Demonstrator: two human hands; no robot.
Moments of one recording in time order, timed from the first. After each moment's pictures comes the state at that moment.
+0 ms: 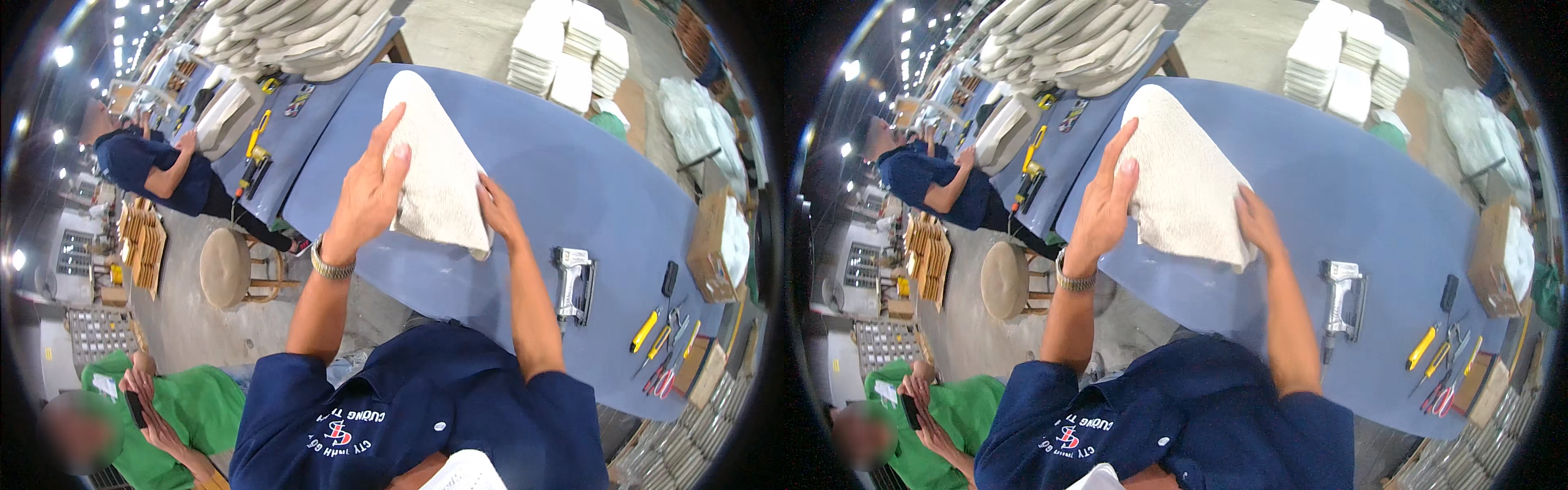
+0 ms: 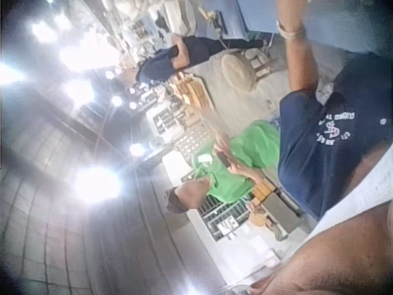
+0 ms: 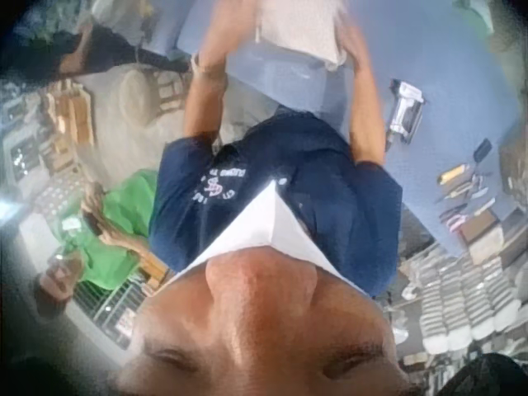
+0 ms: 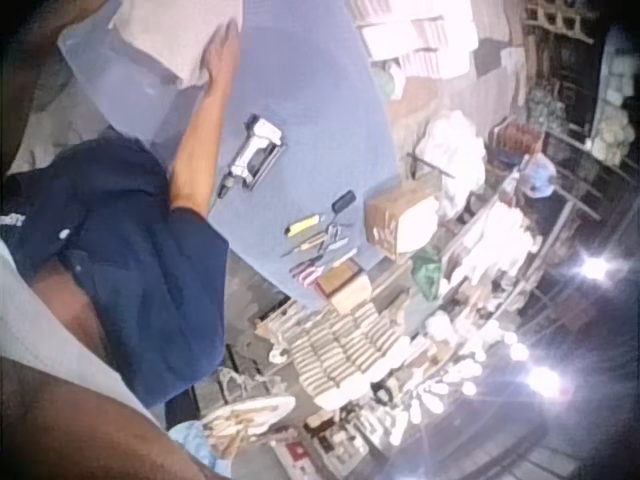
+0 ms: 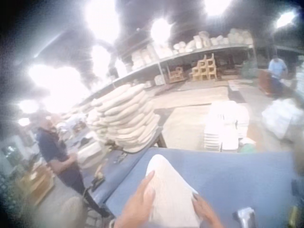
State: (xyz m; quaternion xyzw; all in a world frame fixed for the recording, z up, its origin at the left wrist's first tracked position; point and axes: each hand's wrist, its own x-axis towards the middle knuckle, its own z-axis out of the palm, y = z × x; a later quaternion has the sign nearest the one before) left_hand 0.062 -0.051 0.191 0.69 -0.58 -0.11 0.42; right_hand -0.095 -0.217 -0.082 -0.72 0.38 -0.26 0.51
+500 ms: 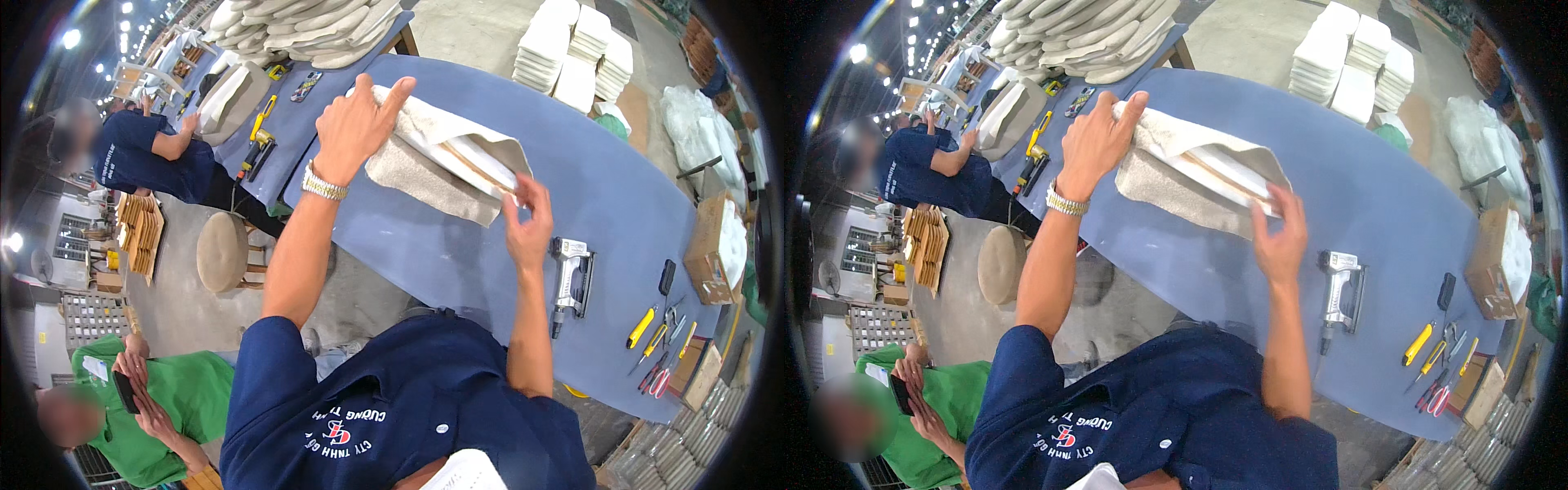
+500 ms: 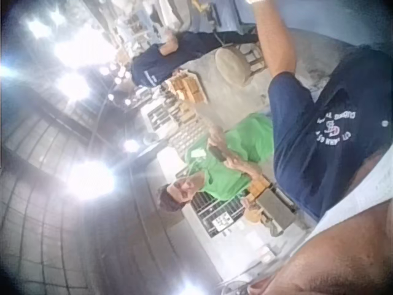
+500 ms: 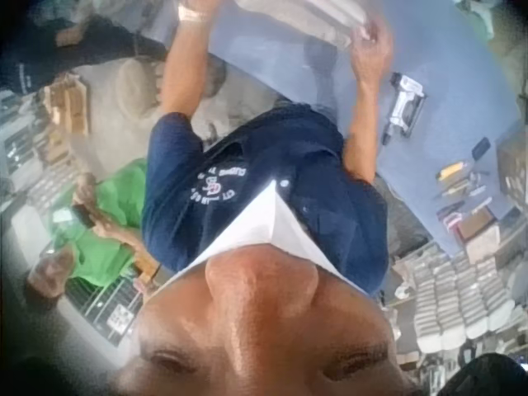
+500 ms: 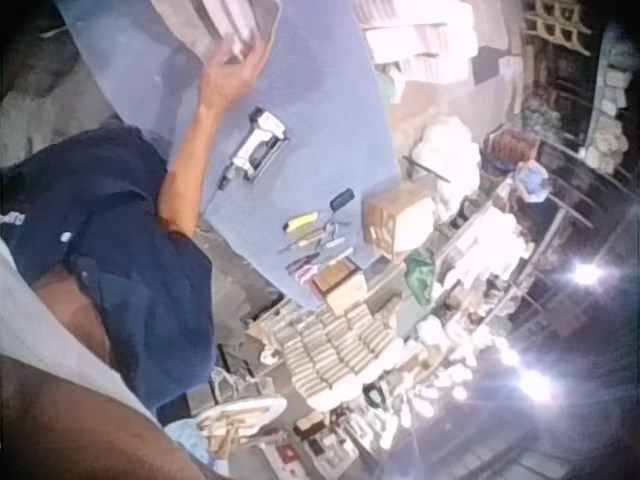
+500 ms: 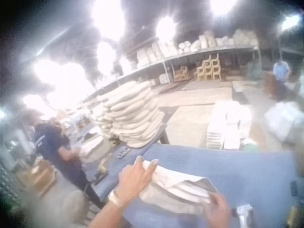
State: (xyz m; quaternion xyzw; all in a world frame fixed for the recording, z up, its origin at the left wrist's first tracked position) left_hand 0.100 -0.086 0.208 0.87 -0.46 0.06 0.17; right_hand -0.160 -0.146 0.037 -0.69 0.37 -0.48 0.41
